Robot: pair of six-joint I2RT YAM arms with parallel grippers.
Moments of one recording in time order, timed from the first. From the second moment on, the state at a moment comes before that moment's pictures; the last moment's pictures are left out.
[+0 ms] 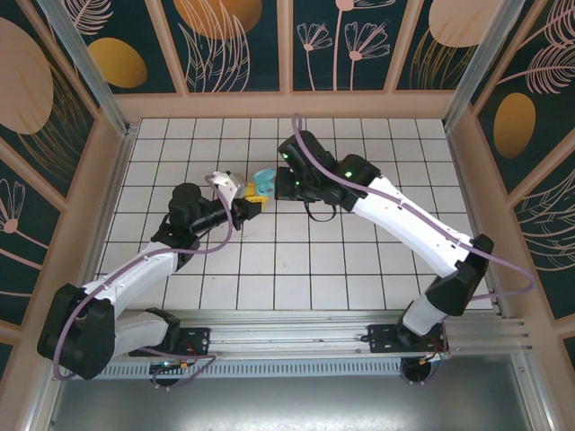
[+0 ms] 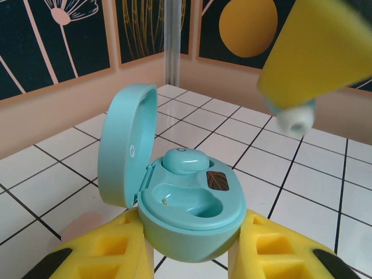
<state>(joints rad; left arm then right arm) -0.43 1.19 0.60 0.45 0.59 0.02 0.91 1.61 1.75 -0.96 0.11 0.75</state>
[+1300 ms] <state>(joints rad) -0.44 1.19 0.60 0.43 0.59 0.03 0.93 1.79 1.91 -1.02 0.08 0.68</state>
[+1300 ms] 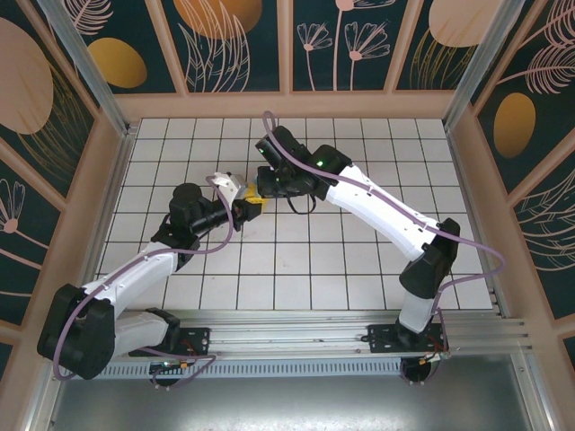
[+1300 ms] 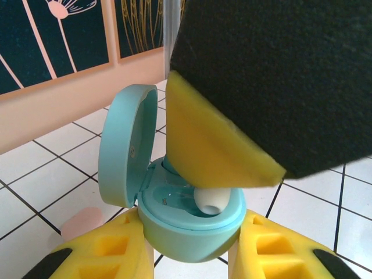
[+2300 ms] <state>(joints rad) -0.44 1.18 0.60 0.44 0.59 0.03 0.93 1.82 2.09 -1.08 0.08 0.62</state>
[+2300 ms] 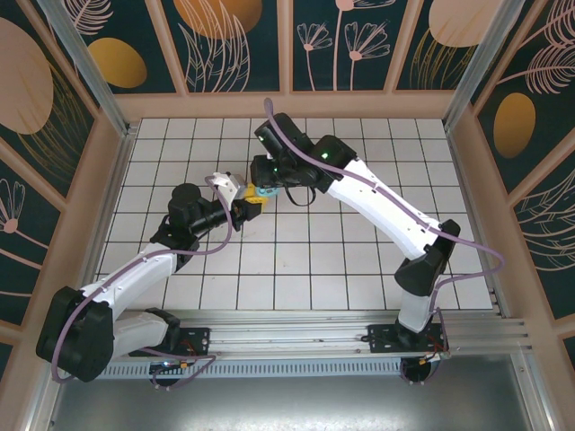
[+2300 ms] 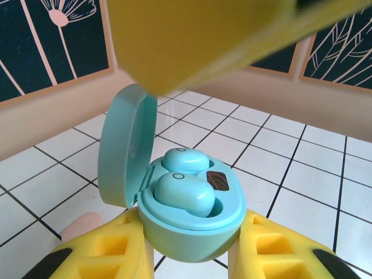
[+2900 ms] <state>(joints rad) -0.44 1.15 0.60 0.43 0.65 0.05 0.75 1.84 2.04 -0.98 -0.22 0.47</state>
